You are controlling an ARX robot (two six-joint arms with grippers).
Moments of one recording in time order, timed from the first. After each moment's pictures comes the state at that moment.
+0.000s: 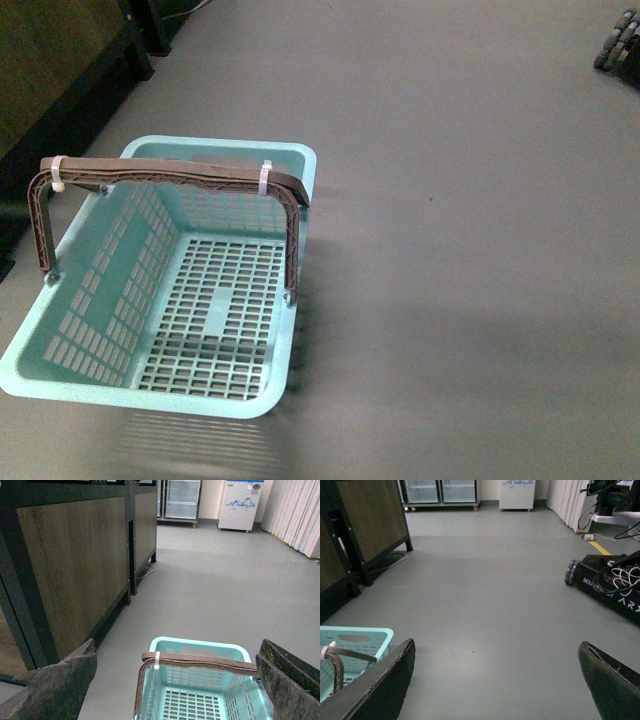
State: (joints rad) left arm 0.00 0.00 0.02 0.00 0.00 -0.01; right arm 0.00 0.00 0.02 0.00 0.00 0.00
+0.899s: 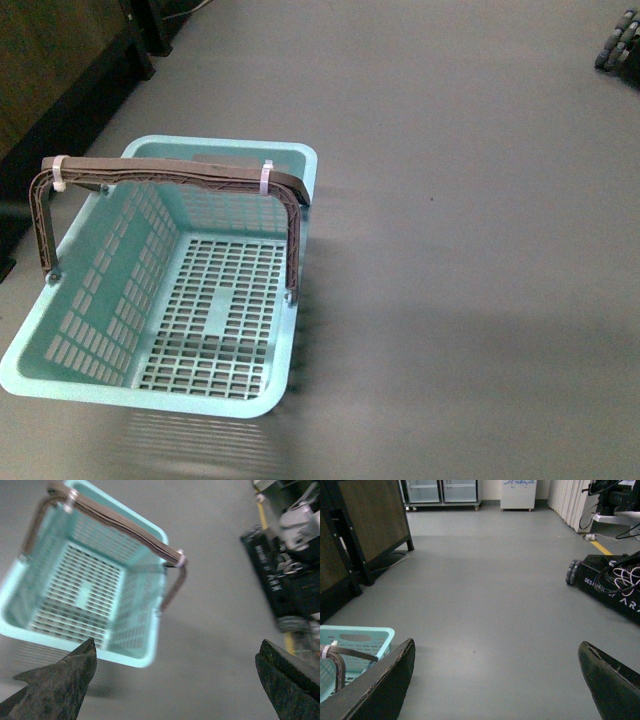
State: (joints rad) left arm 0.14 0.57 0.31 -0.12 0.49 -0.82; right arm 0.00 0.00 0.02 0.00 0.00 0.00
